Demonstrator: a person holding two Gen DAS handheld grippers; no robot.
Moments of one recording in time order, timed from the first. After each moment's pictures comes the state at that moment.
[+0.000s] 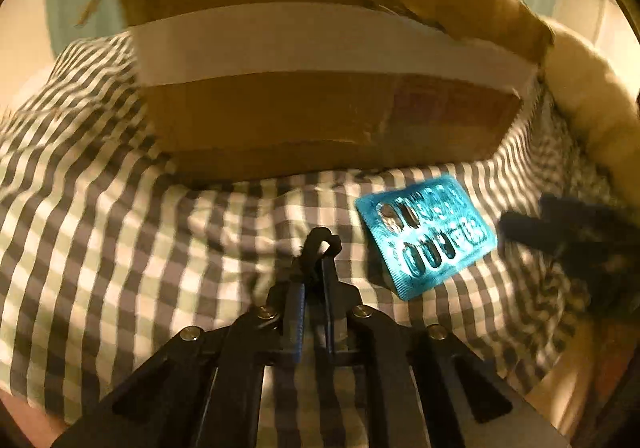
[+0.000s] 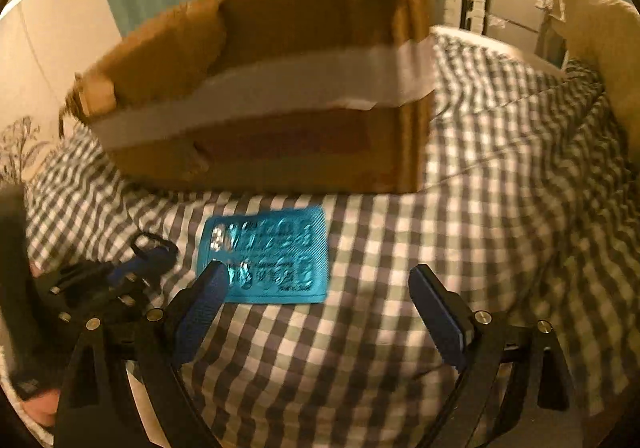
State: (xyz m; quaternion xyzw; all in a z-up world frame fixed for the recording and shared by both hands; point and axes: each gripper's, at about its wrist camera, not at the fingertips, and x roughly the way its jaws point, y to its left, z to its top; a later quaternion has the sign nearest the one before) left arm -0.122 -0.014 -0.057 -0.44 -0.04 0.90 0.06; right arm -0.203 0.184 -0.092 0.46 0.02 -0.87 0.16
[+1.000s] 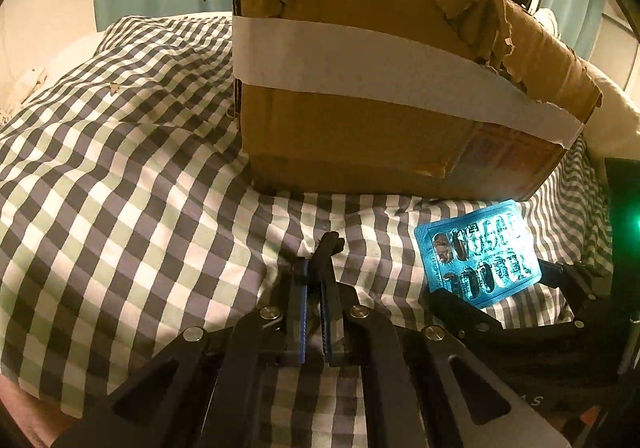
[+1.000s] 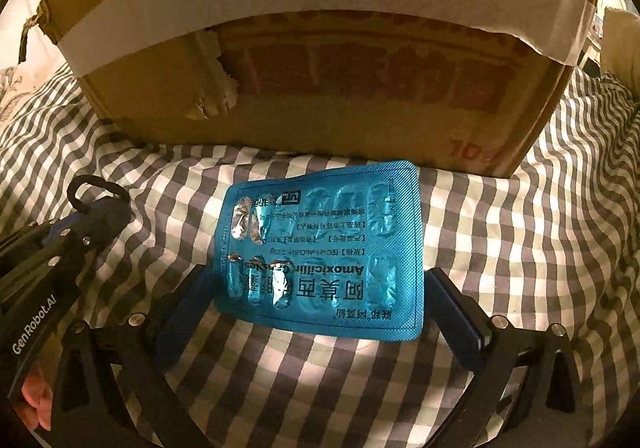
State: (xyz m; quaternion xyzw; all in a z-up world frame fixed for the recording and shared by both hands) left arm -0.146 -0.057 -0.052 -0.44 -0.08 0.90 0.00; right arm -0.203 0.133 -0.131 0.49 0.07 -0.86 0.15
